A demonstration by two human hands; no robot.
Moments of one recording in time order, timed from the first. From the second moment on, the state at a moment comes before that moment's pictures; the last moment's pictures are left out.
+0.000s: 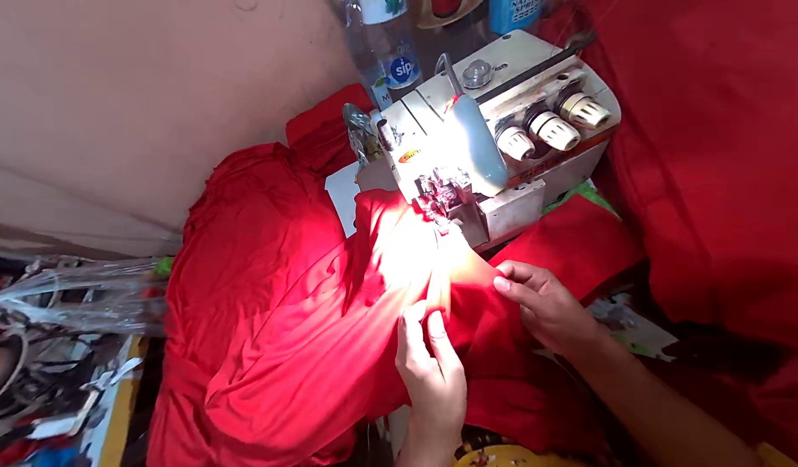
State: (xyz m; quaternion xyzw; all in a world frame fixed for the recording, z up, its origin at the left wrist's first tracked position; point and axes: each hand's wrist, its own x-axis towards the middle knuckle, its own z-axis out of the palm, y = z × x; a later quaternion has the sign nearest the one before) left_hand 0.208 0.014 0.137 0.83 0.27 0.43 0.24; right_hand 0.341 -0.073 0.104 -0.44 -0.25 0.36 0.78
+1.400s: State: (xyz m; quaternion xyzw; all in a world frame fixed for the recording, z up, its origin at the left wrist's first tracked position) left_hand 0.215 0.015 0.098 0.90 0.08 0.44 0.02; right_hand 0.338 -0.096 0.122 -0.57 -0.32 0.32 0.69
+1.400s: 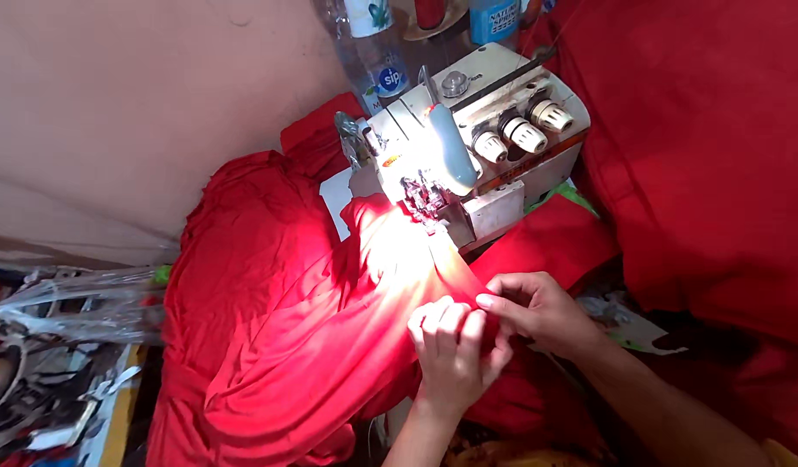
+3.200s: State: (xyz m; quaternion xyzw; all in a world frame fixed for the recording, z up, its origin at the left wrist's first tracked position) left_hand 0.211 0.150 0.176 0.89 0.16 0.40 0.13; right_hand 0.348 -0.065 0.153 -0.76 -0.46 -0.04 0.45
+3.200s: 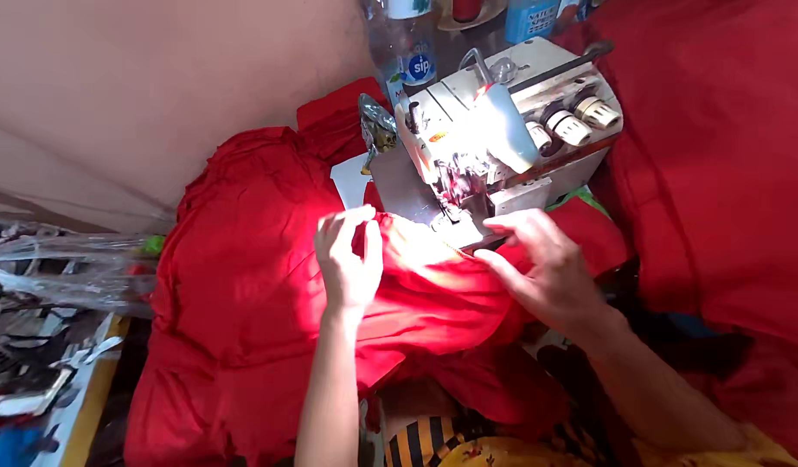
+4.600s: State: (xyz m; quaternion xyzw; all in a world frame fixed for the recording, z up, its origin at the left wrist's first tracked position) left_hand 0.311 0.168 0.179 0.94 0.20 0.19 0.19; right_hand 0.335 -0.048 0.118 -0.67 -0.31 0.12 0.66
